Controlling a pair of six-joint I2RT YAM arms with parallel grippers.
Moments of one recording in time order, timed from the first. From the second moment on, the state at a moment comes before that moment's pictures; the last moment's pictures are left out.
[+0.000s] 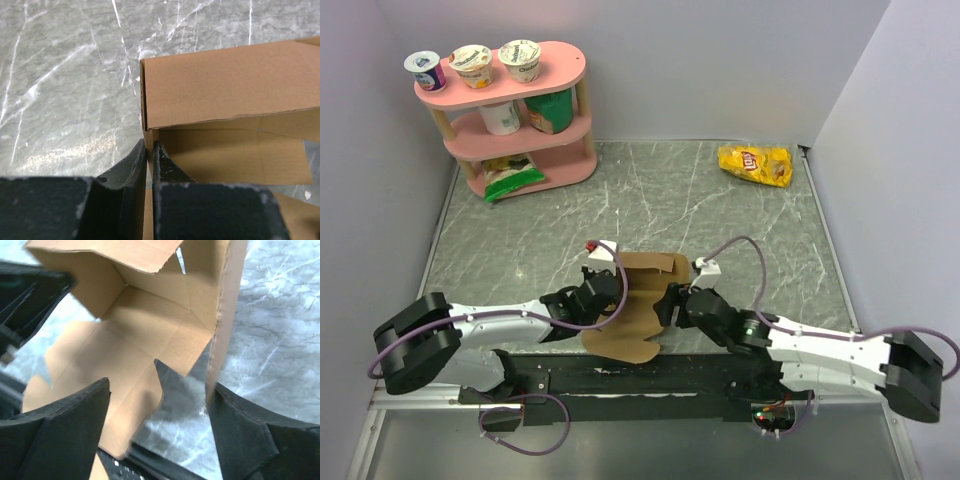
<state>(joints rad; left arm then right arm) -1.06 1.31 0.53 0.22 -0.67 -0.54 1.11 0.96 0.40 -0.07 0.46 0.83</state>
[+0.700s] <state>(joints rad) -1.05 1.28 0.49 0.28 -0.56 -0.47 0.79 0.95 0.37 -0.03 0.40 0.70</state>
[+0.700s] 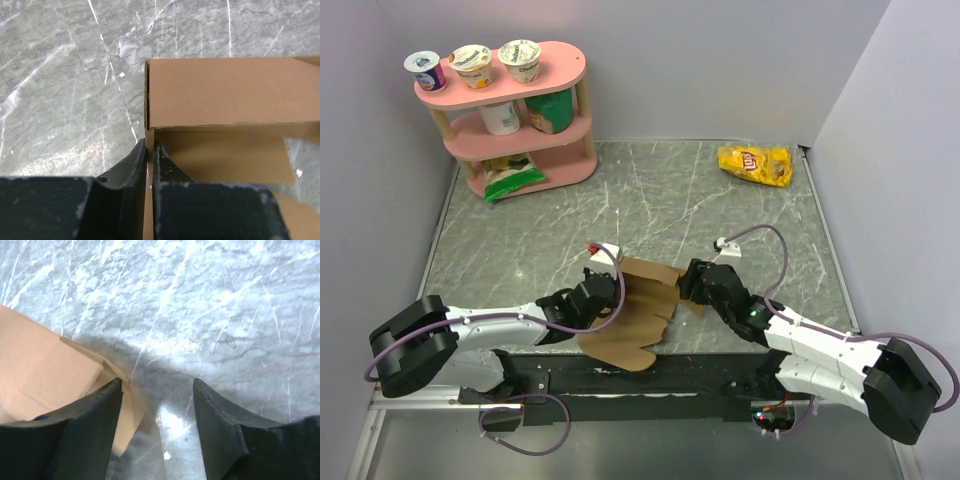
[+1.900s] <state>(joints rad) -1.05 1.38 0.59 0.20 -0.70 -0.58 0.85 1.05 0.43 -0.02 0.25 0.68</state>
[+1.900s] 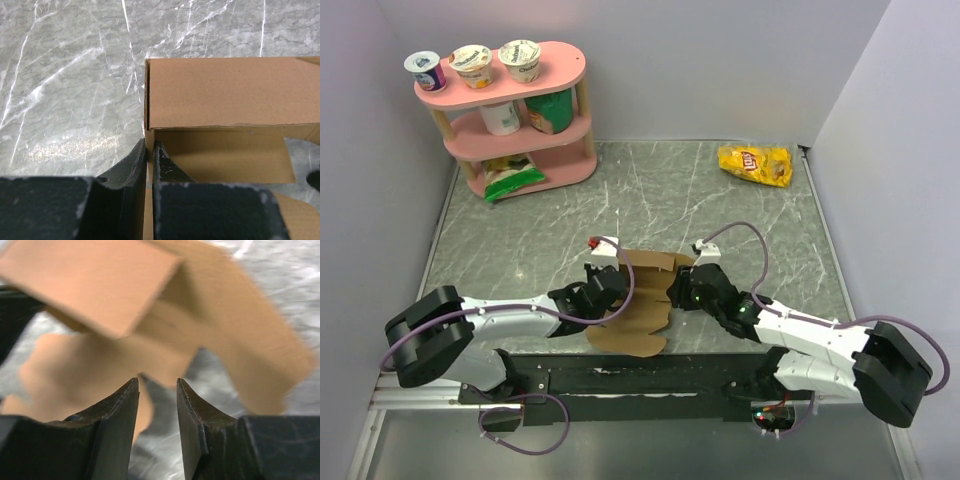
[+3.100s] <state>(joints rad) -1.06 1.37 0.56 0.22 -0.71 -0.62 0.69 1.17 0.38 0.10 0.09 0.78</state>
